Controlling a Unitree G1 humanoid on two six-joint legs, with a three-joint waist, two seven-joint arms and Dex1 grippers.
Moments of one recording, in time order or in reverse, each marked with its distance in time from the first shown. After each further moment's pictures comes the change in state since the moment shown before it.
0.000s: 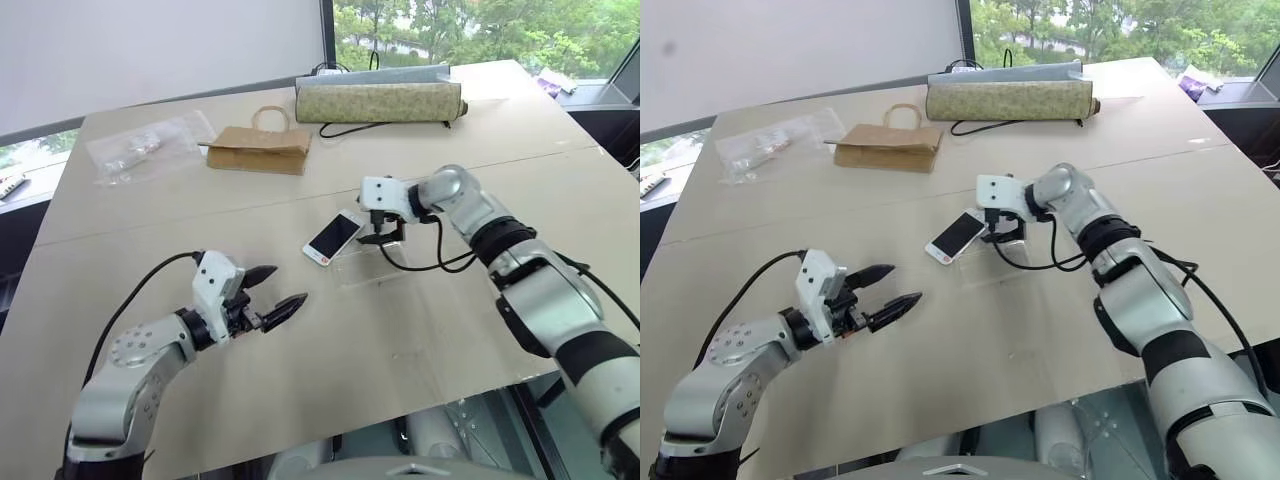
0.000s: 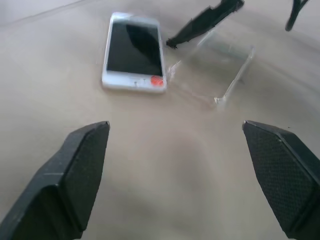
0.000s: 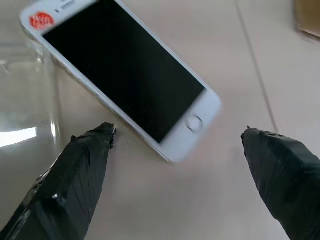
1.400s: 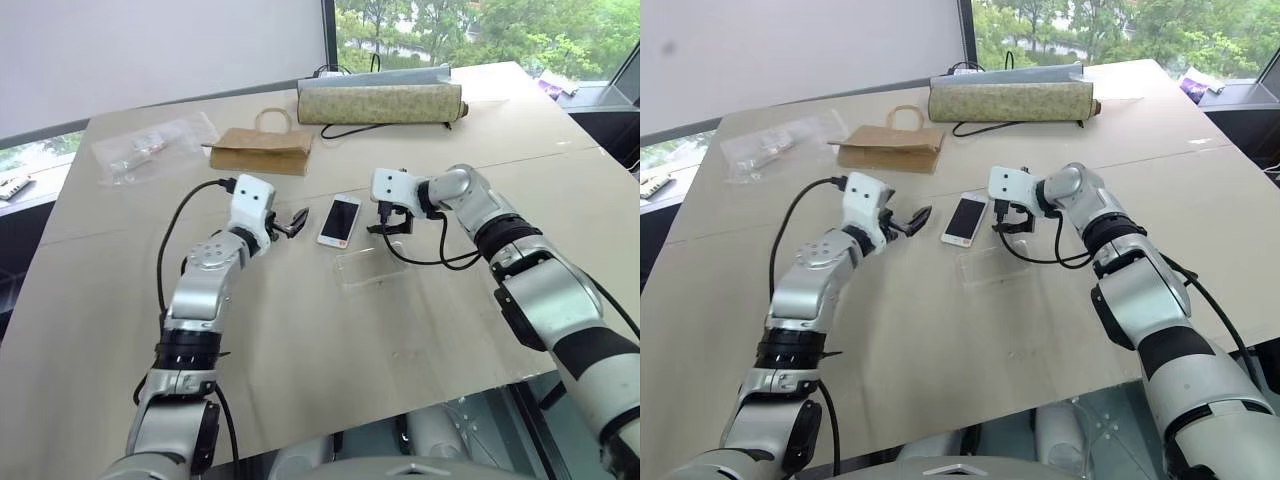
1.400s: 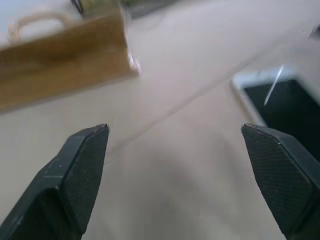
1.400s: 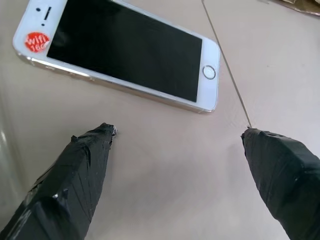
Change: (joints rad) left arm -0.653 -0.161 -0.245 0.694 0.357 -0.193 0.306; right arm 0.003 -0.044 -0.126 0.042 -0.083 0.005 -0.059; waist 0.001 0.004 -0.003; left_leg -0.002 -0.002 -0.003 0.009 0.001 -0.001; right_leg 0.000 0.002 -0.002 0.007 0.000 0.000
